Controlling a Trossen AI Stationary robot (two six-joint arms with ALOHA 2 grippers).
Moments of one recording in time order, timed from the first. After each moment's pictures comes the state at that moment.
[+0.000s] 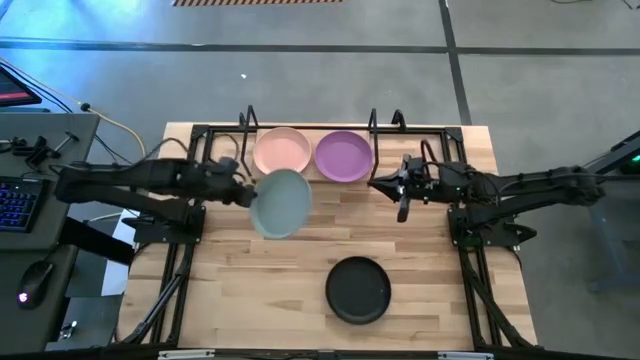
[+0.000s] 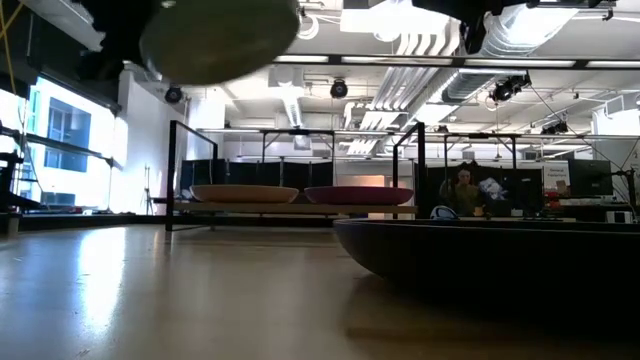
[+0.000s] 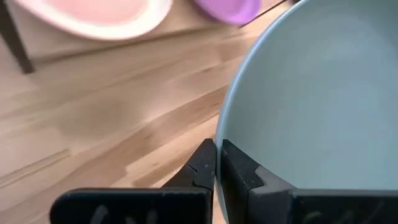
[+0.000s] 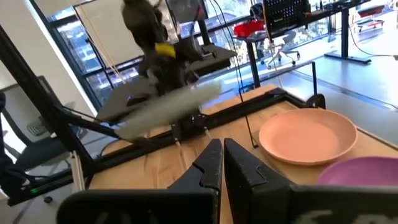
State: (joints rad) left arm -0.01 0.87 0.86 -0.81 -0.21 -1.17; right arm 0.04 0.88 0.65 0.17 0.19 0.32
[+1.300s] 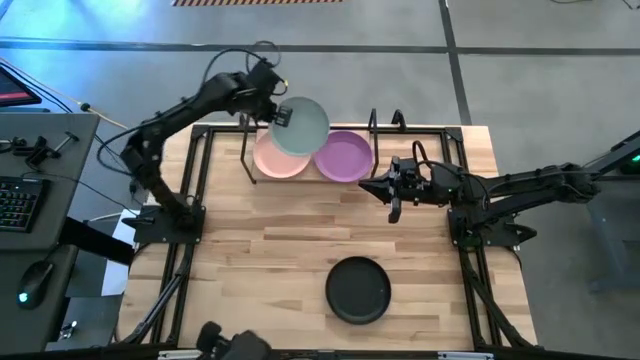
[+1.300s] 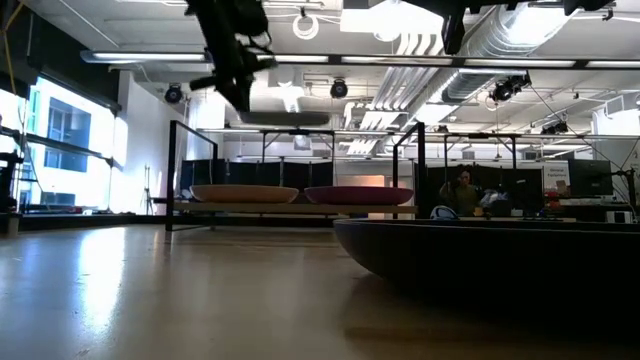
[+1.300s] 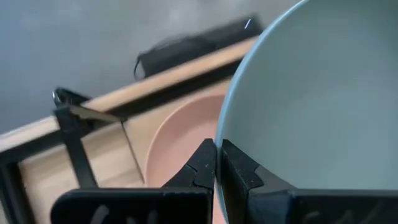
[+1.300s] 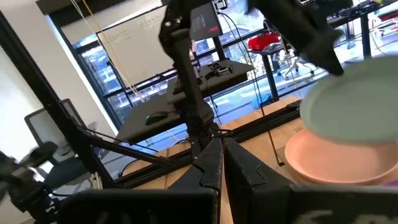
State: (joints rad) left arm 0.72 1.65 1.63 -1.04 -0.15 -0.42; right arm 0.04 1.00 0.65 0.38 0.16 0.37
